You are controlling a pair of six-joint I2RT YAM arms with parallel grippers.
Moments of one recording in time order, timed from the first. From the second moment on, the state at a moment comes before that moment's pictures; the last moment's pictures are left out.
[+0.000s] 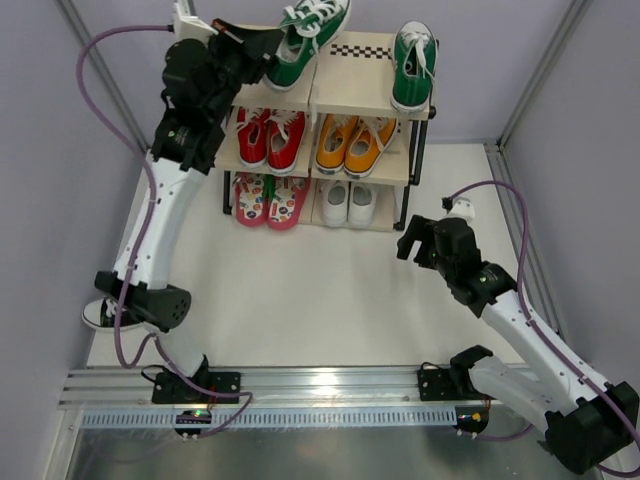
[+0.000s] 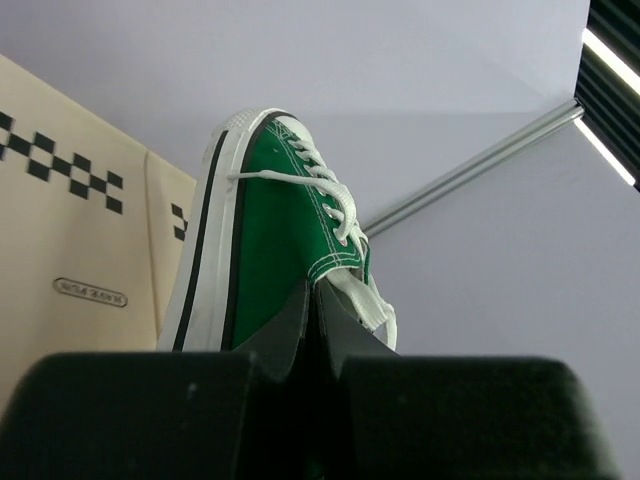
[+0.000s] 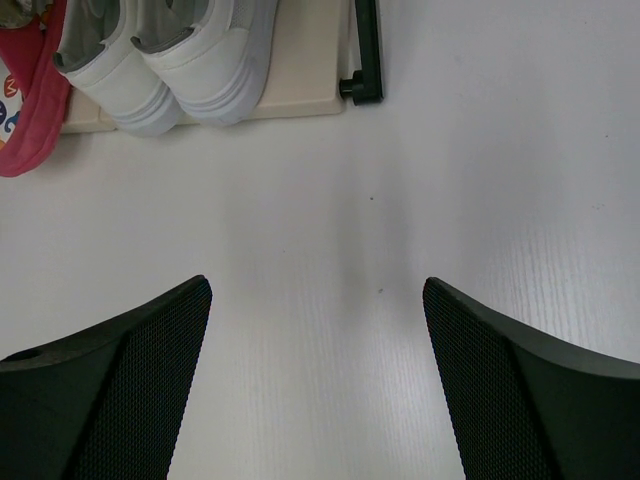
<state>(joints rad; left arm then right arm) -0.37 1.72 2.24 -0.28 0.01 -0.98 0.43 0.89 0.74 -0.43 0.25 0.53</state>
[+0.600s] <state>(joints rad) -0.61 1.98 2.36 -0.11 -0.36 -1.08 0.43 0.82 0.74 -0.48 0.29 0.54</state>
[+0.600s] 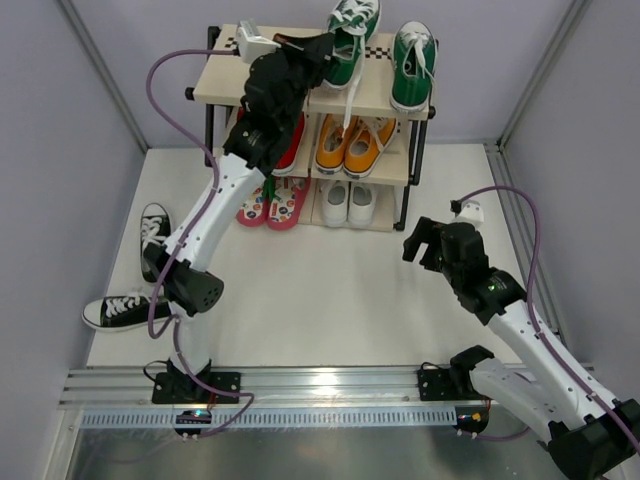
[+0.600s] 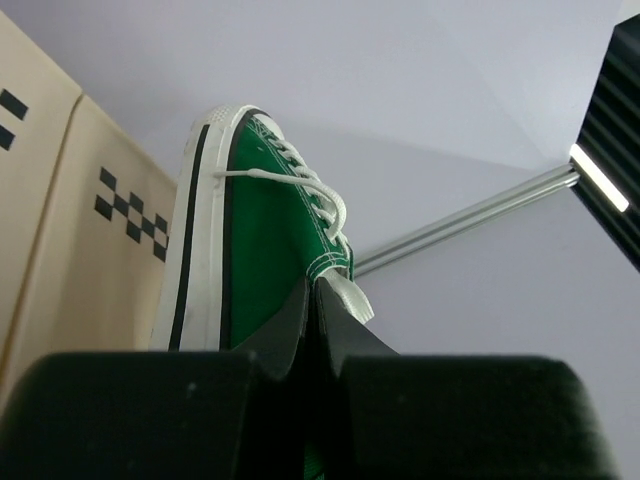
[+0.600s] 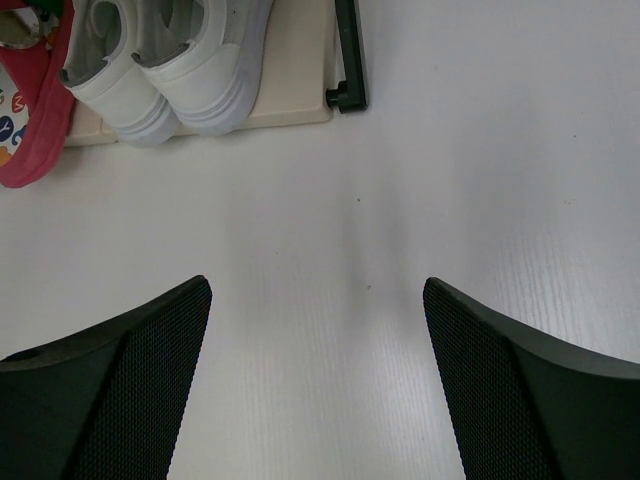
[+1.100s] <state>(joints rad) -0.71 2.10 2.42 -0.04 -0.53 -1.14 0.43 0.82 0.74 -0.49 0.30 0.52</state>
